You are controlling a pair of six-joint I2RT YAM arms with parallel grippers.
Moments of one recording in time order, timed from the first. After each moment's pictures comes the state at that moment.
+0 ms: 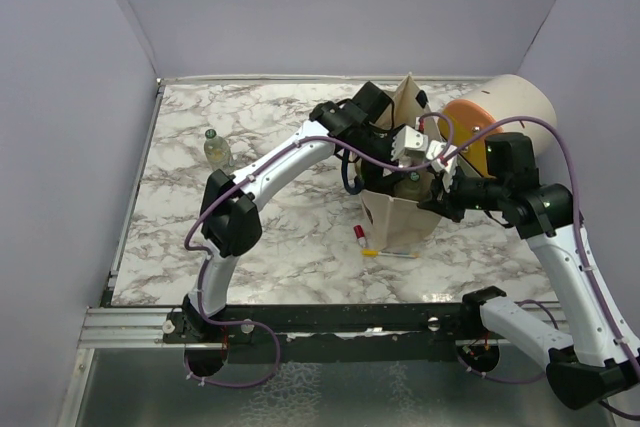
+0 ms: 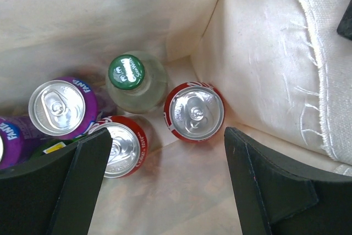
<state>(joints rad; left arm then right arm) -0.80 2.07 2.07 -0.94 0.72 0.69 0.28 0.92 1.16 -1.01 -0.65 -0.61</state>
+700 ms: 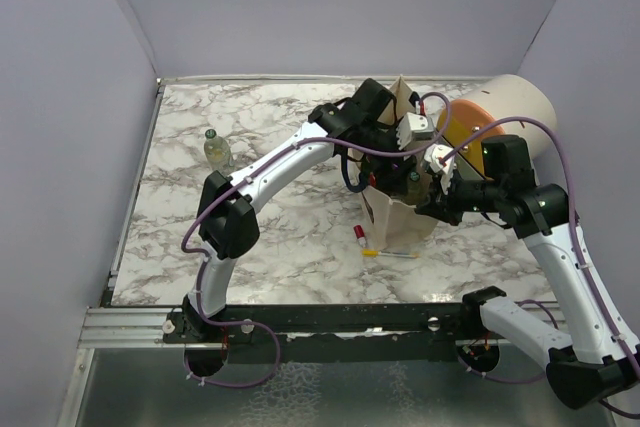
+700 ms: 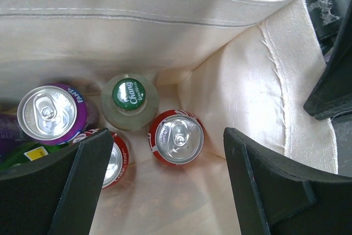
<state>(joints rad) -0.81 2.05 2.04 -0.80 0.75 0.37 0.28 0.93 1.13 -1.01 -0.68 -0.59</state>
